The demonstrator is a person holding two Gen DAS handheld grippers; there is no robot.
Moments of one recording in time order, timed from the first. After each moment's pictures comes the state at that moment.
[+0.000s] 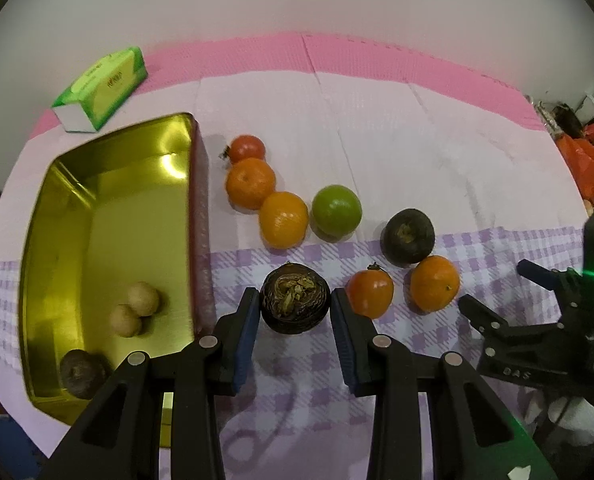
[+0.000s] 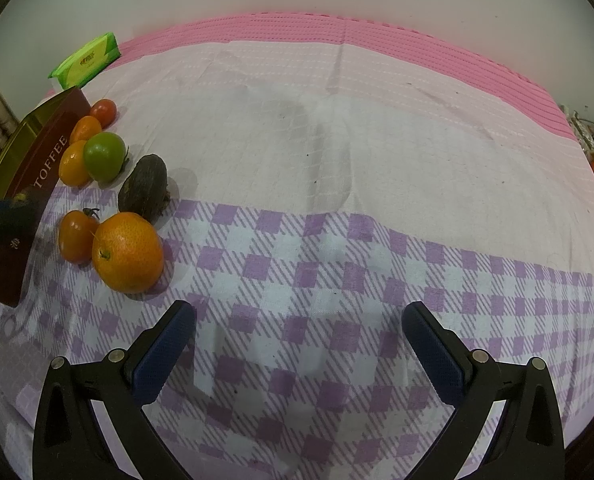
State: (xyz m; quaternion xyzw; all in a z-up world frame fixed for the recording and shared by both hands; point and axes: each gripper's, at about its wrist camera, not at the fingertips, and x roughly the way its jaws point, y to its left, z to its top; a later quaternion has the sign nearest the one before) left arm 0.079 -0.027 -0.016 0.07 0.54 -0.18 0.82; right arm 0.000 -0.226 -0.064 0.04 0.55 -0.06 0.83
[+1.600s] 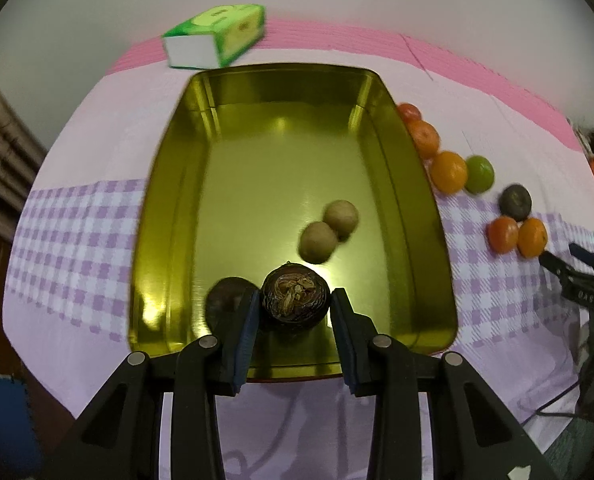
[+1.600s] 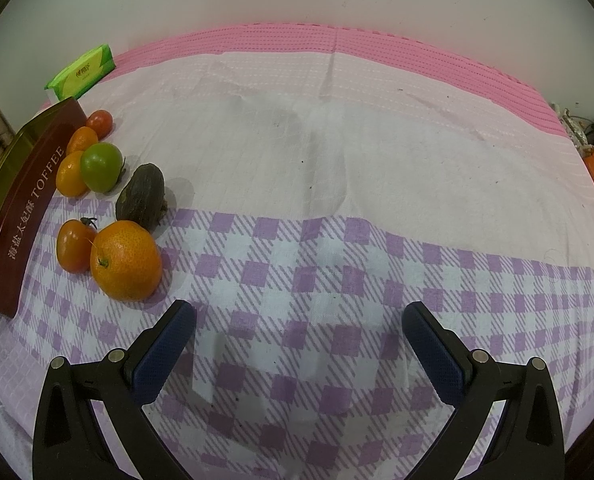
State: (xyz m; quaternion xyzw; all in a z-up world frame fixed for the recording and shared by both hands) left arm 0.055 0.102 -0.027 0.04 0.56 -0.12 0.82; right arm 0.000 -0.226 -0.064 0.04 0.53 -0.07 0.84
